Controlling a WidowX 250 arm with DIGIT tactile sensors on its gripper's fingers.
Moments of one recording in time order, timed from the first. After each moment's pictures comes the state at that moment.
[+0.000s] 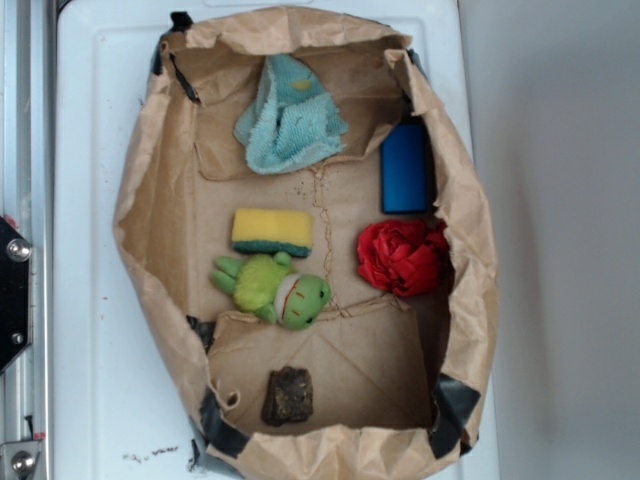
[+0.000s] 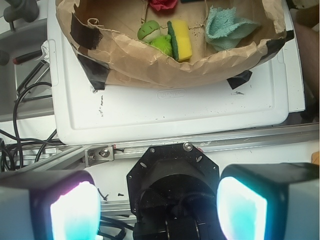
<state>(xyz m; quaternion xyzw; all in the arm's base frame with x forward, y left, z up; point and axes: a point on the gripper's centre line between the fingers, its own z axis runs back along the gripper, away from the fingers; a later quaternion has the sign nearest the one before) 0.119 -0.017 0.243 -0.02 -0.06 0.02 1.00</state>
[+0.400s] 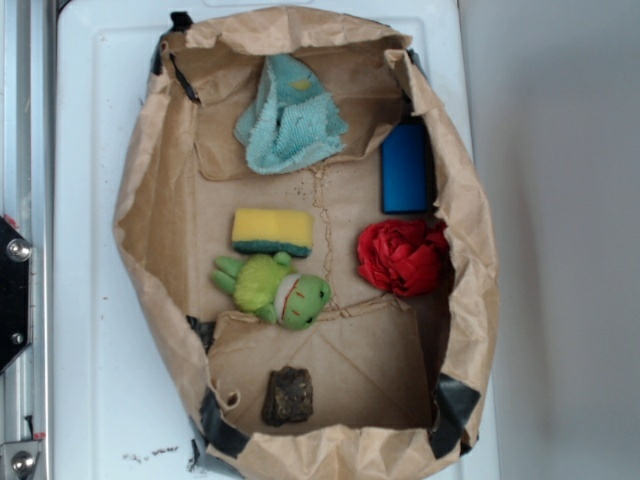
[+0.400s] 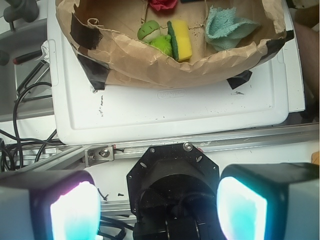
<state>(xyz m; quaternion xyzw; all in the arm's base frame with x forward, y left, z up) 0.119 -0.016 0.243 -0.02 -0.06 0.03 1.00</state>
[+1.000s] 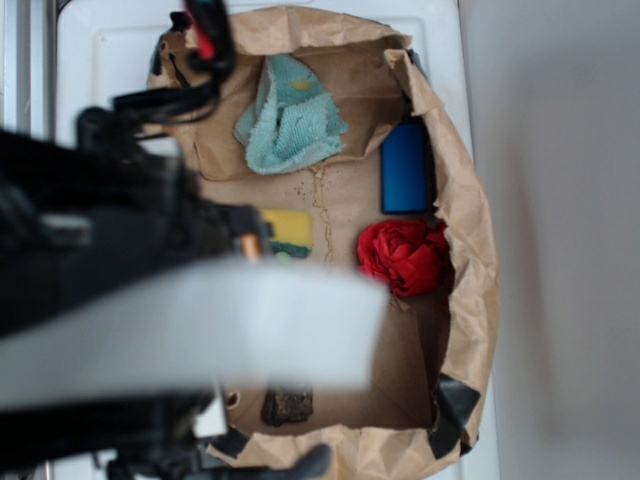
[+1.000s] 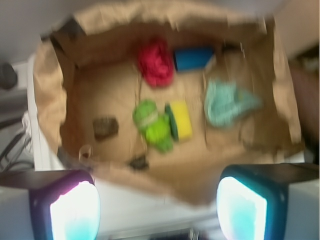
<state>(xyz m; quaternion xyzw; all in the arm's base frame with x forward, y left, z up) 0.233 -0.021 0.220 0.01 -0.14 0.03 0.99</state>
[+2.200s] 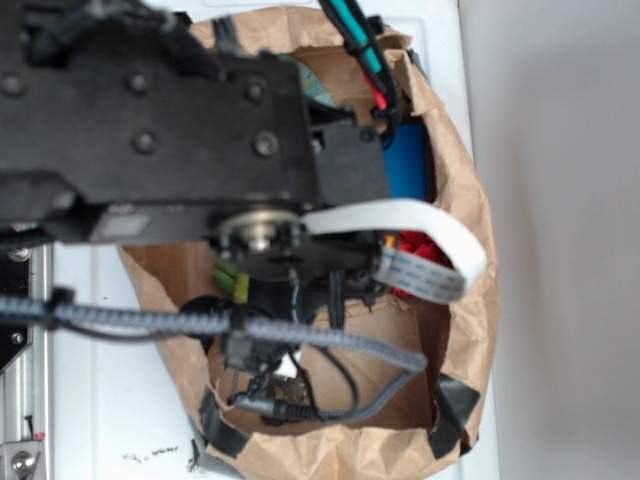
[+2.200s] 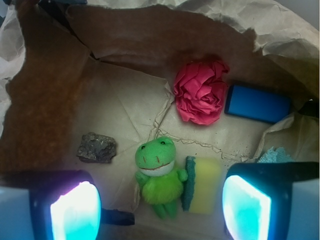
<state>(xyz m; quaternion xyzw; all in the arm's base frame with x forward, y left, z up) 0.275 0.006 0.147 -0.02 -0.14 -0.13 0.98</state>
